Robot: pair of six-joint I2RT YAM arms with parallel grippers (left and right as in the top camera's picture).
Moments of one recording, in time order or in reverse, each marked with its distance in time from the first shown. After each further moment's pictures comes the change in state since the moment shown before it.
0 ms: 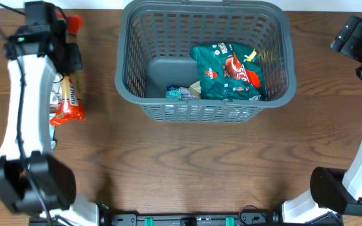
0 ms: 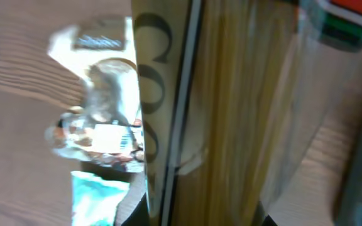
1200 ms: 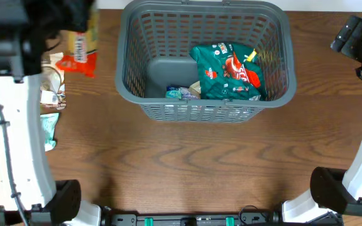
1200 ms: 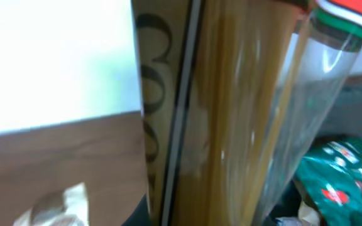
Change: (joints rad) left arm -0.160 -0.035 0.582 -0.101 0.338 0.166; right arm 0.000 0.000 0.000 0.000 0.000 0.000
